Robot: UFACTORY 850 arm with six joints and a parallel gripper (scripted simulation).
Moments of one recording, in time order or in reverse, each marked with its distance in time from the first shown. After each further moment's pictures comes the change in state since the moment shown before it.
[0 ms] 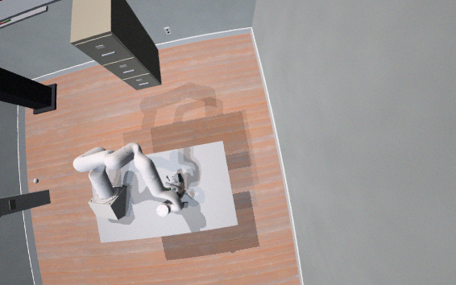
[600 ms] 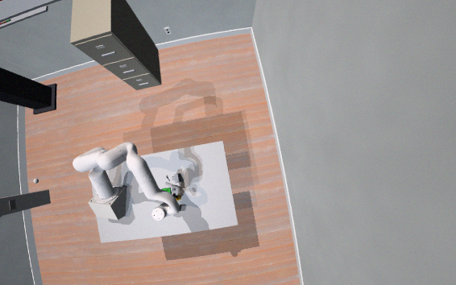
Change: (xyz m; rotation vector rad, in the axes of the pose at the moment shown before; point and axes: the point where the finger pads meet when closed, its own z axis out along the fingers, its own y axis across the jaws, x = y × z) arm -0.001 0.001 -0.064 0.002 -0.001 0.002
